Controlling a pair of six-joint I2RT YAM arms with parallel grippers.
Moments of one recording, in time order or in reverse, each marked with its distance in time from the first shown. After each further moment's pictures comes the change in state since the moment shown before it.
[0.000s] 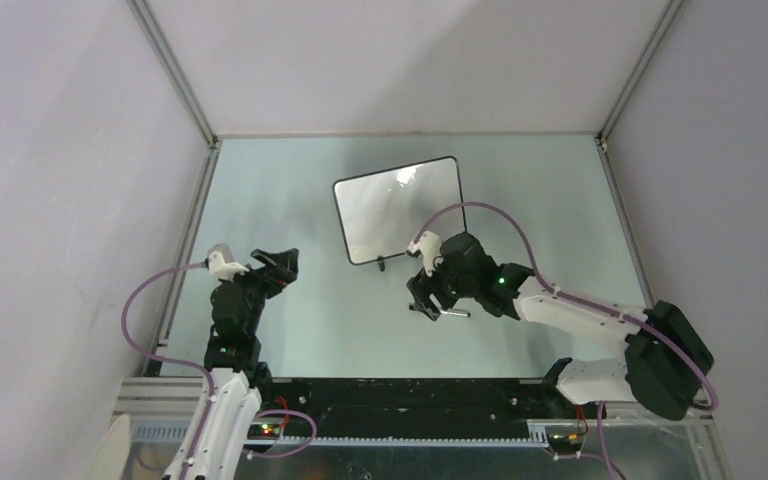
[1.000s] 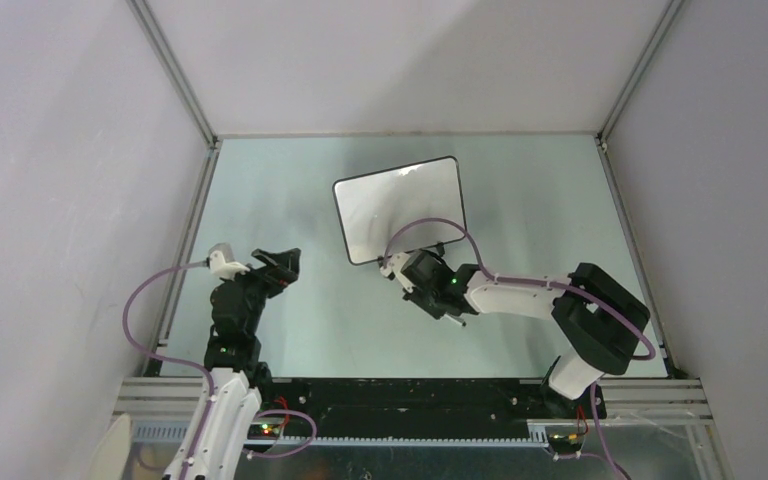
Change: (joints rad) left arm 0.000 0.001 0.000 0.006 0.020 -0.007; right arm 0.132 0.359 0.110 -0.112 0.314 -0.095
